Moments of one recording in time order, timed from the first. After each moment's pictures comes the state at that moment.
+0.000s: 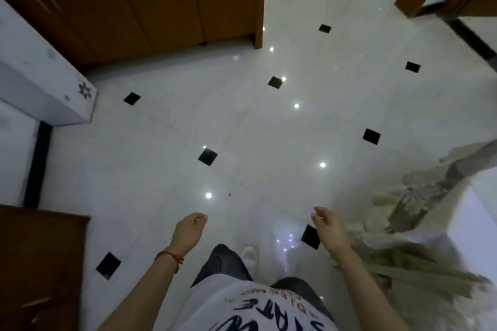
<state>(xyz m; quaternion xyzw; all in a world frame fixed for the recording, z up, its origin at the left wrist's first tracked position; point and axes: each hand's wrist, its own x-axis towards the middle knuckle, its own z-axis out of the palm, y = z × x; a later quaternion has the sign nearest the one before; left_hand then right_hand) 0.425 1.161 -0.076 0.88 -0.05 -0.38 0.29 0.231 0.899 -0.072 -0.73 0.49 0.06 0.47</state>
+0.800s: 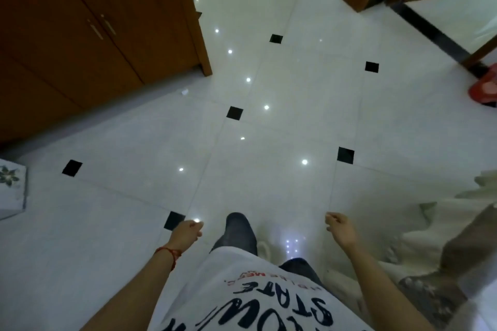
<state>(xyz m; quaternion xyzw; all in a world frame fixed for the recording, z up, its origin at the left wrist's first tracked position) 0.654 0.842 -0.109 0.84 -0.03 -0.50 0.22 0.369 0.598 -0.114 -0.56 0.64 0.03 0.52</state>
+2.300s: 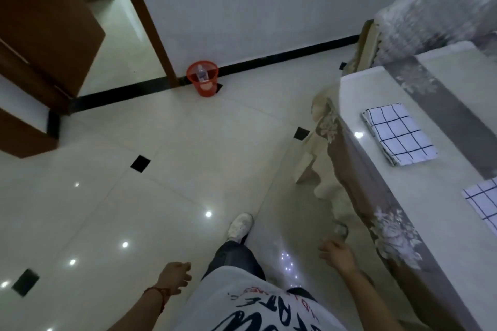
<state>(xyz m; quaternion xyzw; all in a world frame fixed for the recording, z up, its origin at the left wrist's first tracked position) 0.562 0.022 -0.126 0.69 -0.45 -0.54 -0.18 0.248 0.245 -0.118 0.07 0.82 -0.35 0.45</state>
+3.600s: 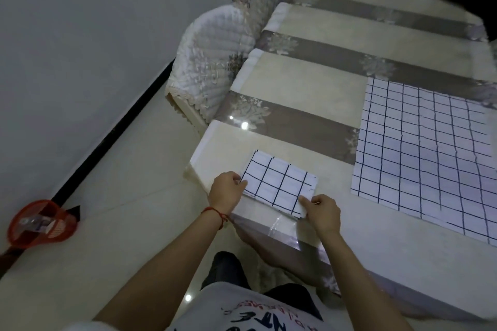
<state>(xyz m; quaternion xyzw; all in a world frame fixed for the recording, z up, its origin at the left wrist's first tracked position) -0.028 -0.011 -0.024 0.16 -0.90 -0.39 -0.12 0.020 0.199 -0.024 0.31 0.84 -0.43 0.10</state>
